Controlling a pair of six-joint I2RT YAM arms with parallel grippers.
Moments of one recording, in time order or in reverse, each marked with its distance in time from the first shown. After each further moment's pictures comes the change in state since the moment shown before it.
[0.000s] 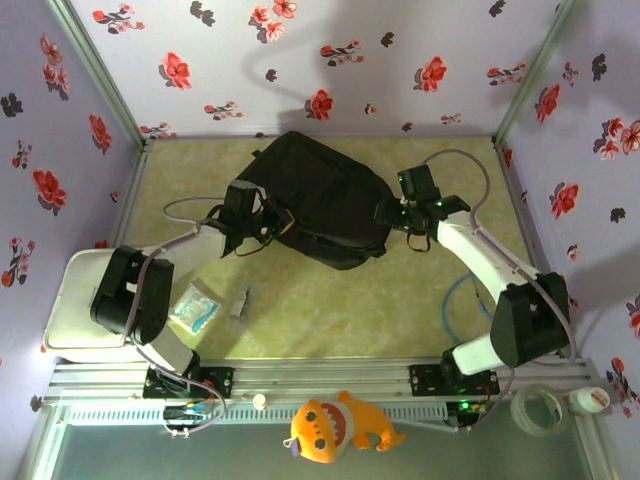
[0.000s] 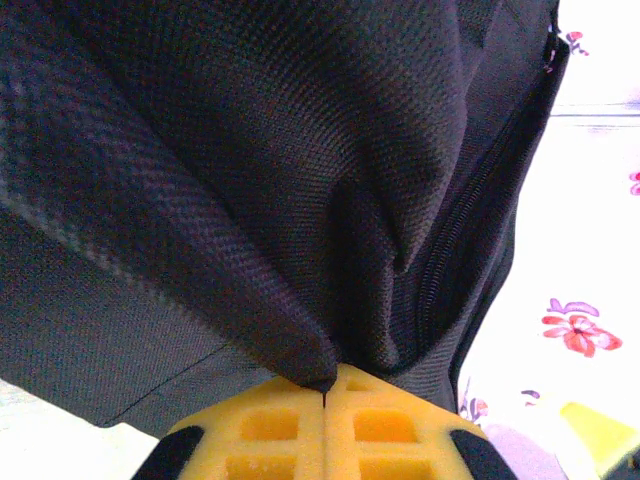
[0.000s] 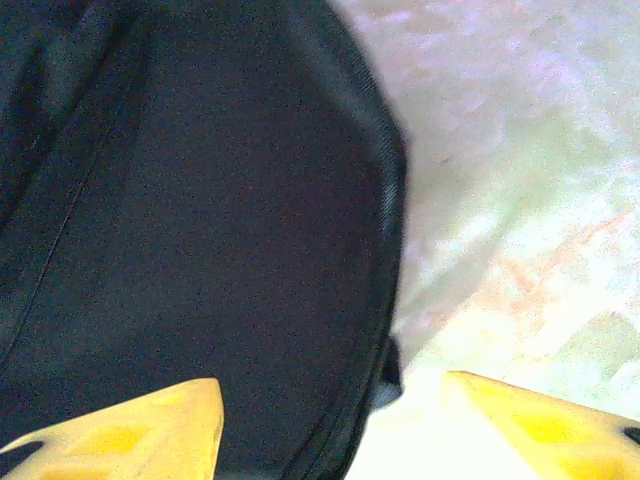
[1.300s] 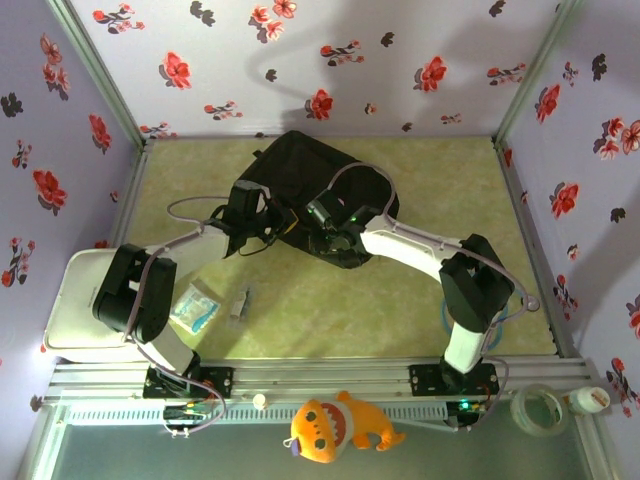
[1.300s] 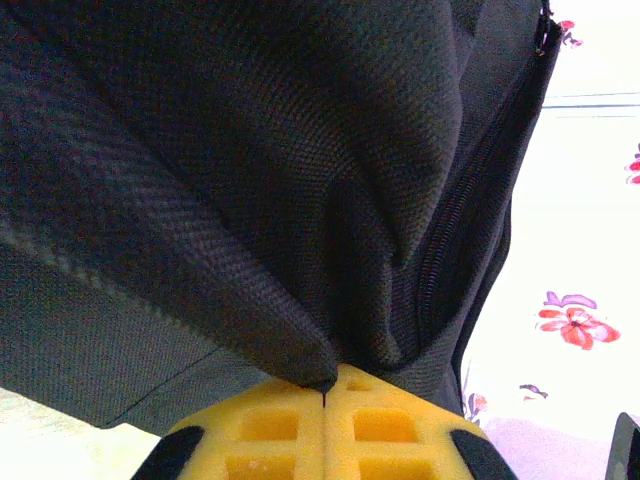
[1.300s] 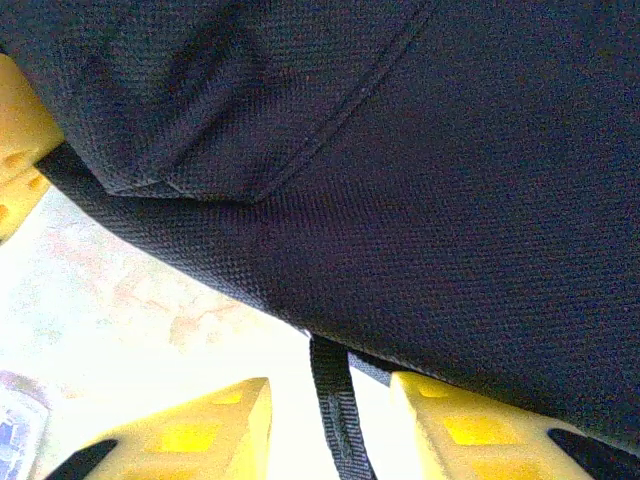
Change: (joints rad) left arm -0.022 0.010 0.002 0.023 -0.008 -0.004; right arm 0.401 0.339 0.182 0.053 0.092 0.111
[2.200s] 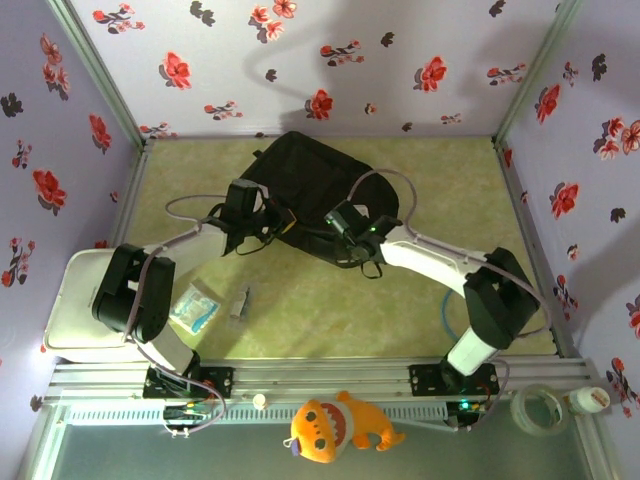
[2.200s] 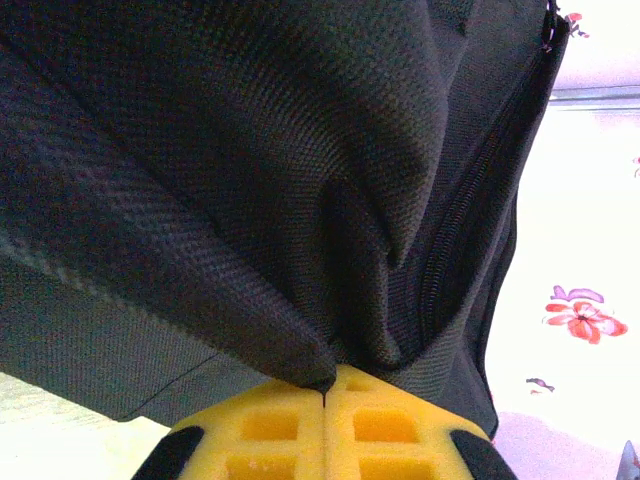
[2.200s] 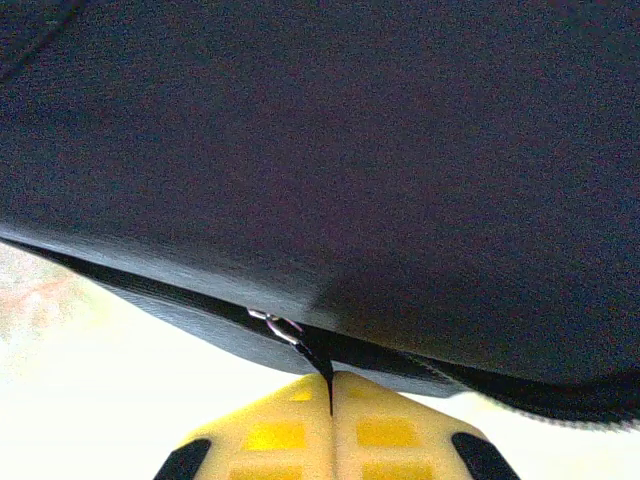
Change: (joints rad) left arm 0.030 0.000 0.012 -0.037 0.022 0.036; right arm -0.038 -0.172 -0.186 -0.055 0.155 -0.028
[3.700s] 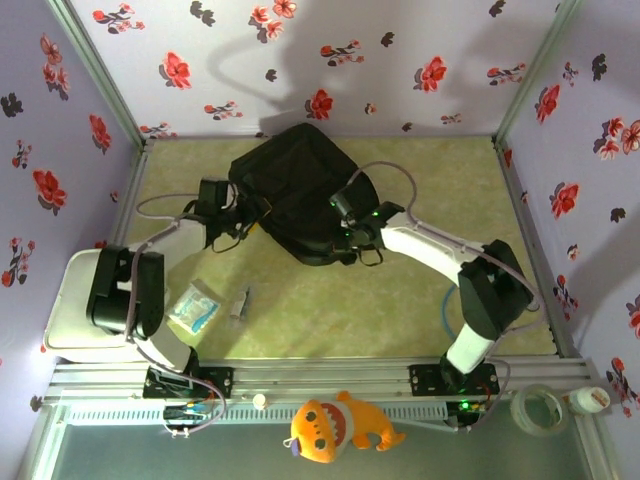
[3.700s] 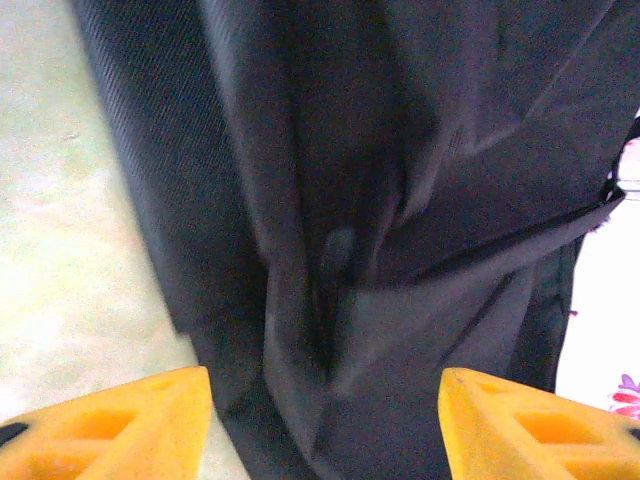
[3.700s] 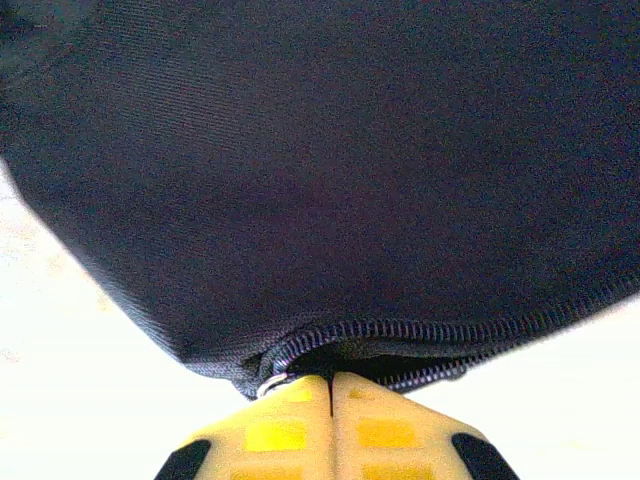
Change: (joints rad) left arm 0.183 -0.024 -0.023 -0.105 -0.035 0.145; right arm -0.053 0.097 0.135 0.008 -0.239 -0.076
